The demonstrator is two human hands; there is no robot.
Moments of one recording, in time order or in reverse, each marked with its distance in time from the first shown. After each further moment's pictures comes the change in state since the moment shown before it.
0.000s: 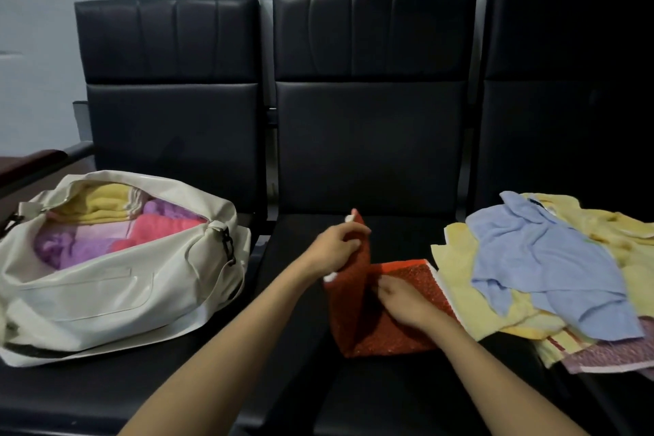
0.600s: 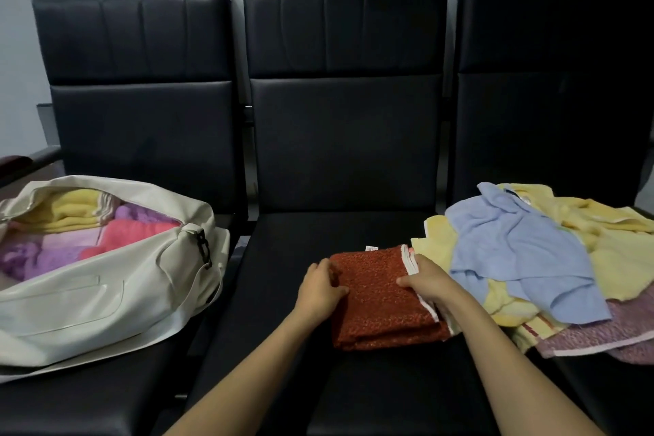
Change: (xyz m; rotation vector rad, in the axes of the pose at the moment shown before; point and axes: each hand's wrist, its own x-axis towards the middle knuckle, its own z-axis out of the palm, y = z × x) left_hand -0.024 -0.028 0.068 0.088 0.120 -0.213; right_hand -0.018 0.039 -0.055 0.409 0.151 0.293
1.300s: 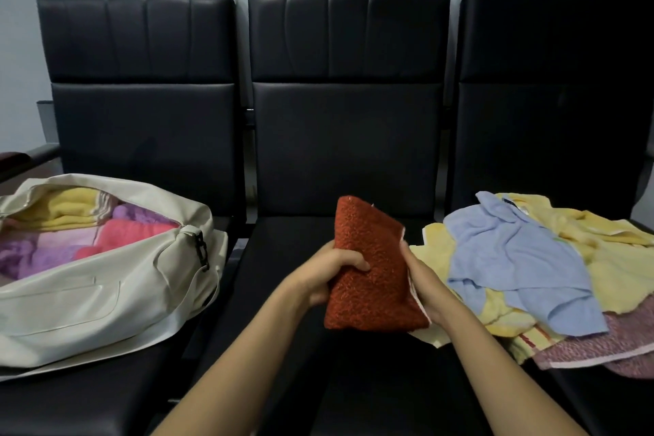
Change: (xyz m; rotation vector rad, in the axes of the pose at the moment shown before) left_hand -0.007 0.058 -0.041 -0.961 -0.458 -0.068; right_hand -0.009 -0.017 0.009 0.642 -0.154 0.044
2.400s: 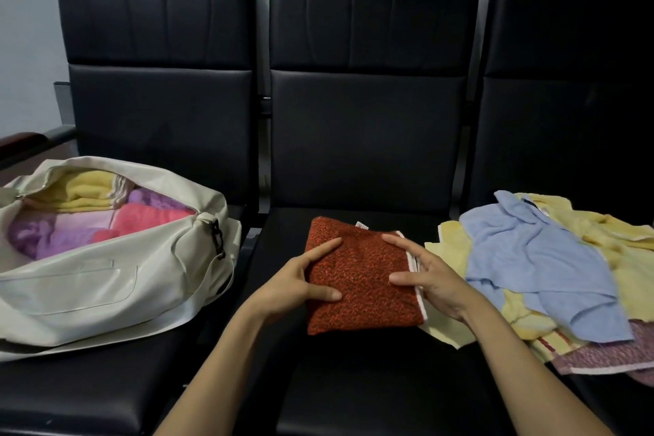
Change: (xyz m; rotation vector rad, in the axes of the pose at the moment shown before) left_hand -0.040 -0.024 -0.077 0.378 -0.028 0.154; right_hand -0.015 -0.008 0.004 -0.032 -0.380 -0.271
